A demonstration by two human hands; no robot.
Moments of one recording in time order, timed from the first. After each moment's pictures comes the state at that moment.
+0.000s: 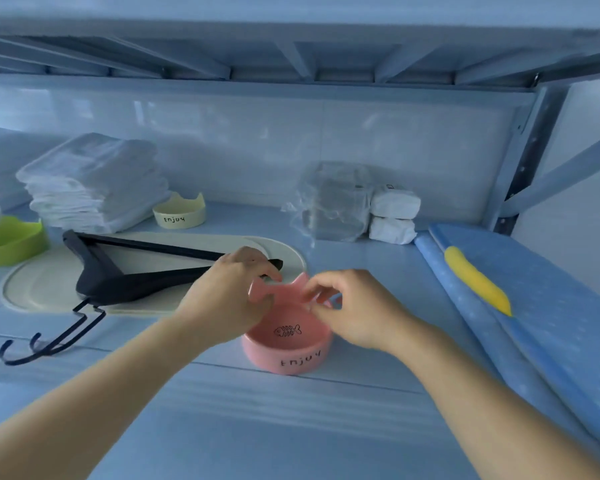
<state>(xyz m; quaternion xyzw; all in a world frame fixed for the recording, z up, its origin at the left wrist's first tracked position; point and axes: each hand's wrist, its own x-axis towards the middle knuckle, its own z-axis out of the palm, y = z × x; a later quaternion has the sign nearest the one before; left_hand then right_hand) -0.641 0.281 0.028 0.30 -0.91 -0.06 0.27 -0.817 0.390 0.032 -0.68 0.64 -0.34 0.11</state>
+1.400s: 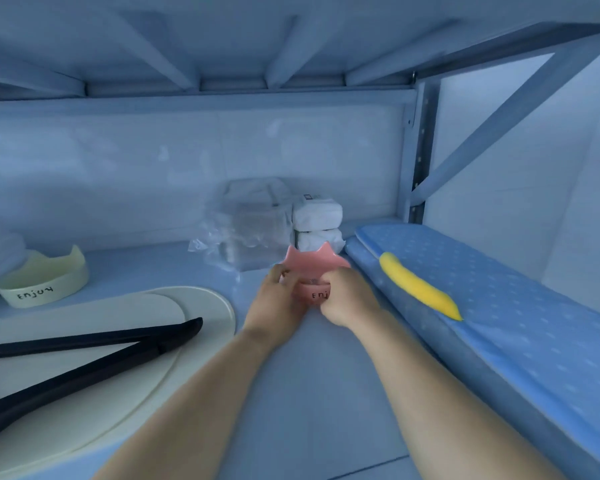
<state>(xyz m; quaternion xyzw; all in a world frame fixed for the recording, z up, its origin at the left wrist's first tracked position) -0.851 0.219 -0.023 0.18 -0.92 -0.18 0.29 -0.936 0.331 0.005 -0.42 0.87 -0.26 -0.03</state>
